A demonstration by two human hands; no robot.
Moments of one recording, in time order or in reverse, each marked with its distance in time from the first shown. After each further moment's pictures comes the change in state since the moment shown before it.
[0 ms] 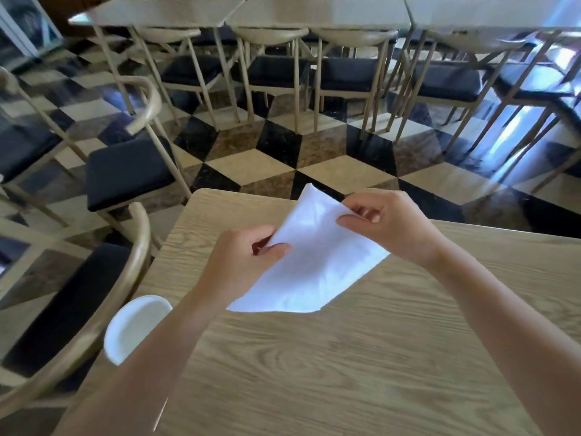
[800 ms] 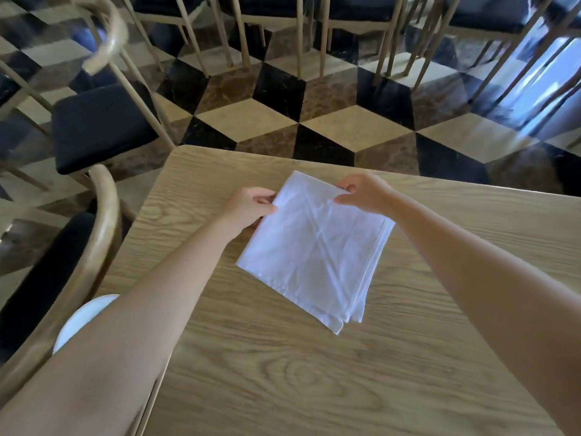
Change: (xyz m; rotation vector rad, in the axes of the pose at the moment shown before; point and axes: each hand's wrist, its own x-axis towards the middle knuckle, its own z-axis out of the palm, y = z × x) left_hand 0.123 -0.174 0.065 -0.112 -0.221 -0.527; right_hand 0.103 0.172 0.121 -0.156 -0.276 0.440
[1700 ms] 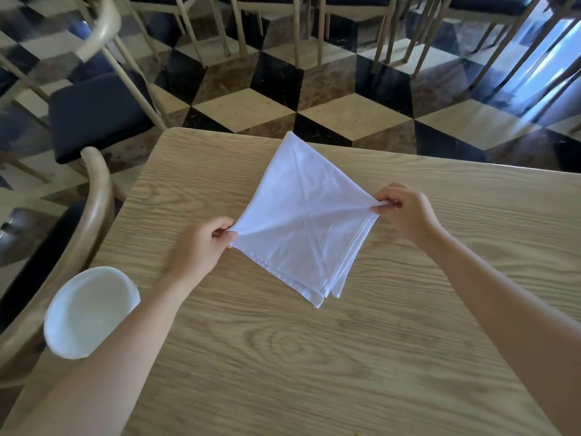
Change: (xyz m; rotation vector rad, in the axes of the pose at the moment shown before) left_hand -0.083 -0.071 0.005 0.209 0.280 0.222; right_hand -0.085 0.075 0.016 0.319 0.365 -0.056
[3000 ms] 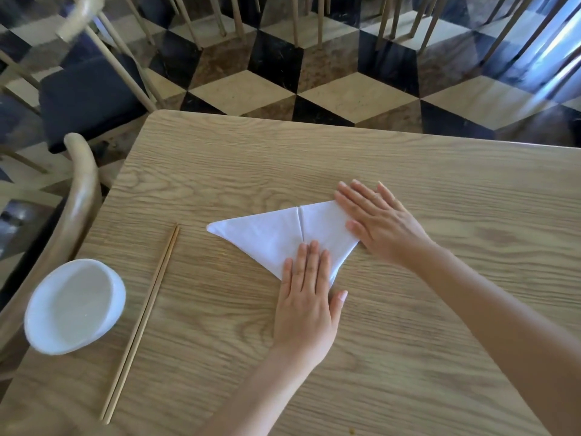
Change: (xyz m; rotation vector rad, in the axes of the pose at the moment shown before) left_hand -0.111 0.067 0.149 0.634 -0.049 0.292; right_hand -0.032 0.018 0.035 -0.738 -0.293 -0.416
